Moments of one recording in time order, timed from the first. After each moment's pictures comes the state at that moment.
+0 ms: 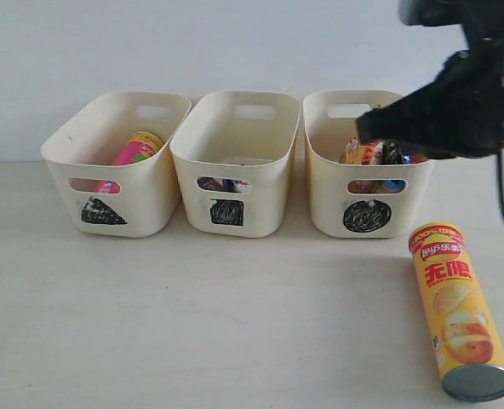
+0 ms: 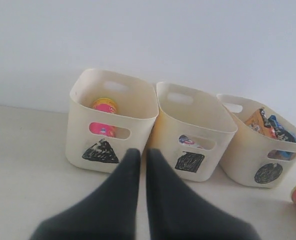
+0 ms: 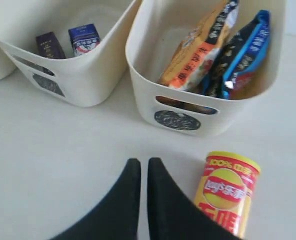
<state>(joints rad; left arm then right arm) -0.26 0.13 -0.21 0.10 0.24 -0.34 0.50 1.24 -1.00 -0.31 0.56 0.44</state>
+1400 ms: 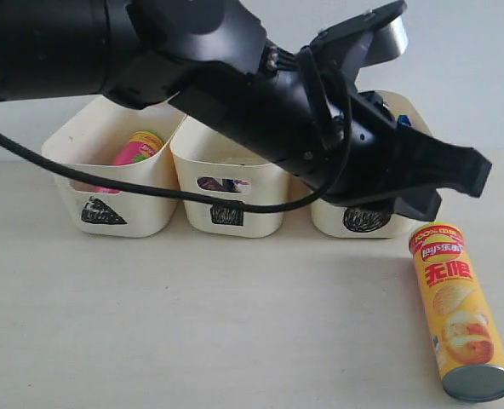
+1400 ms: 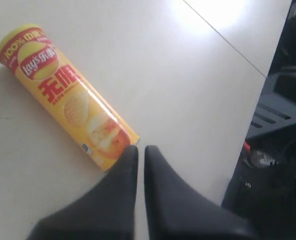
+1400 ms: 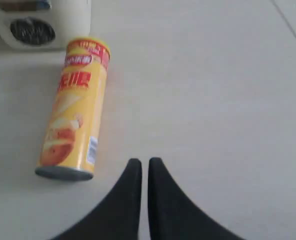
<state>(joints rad) -0.89 1.78 -1.50 -0.67 0.64 0.33 0.50 0.44 -0.52 -0.54 1.00 0.69</state>
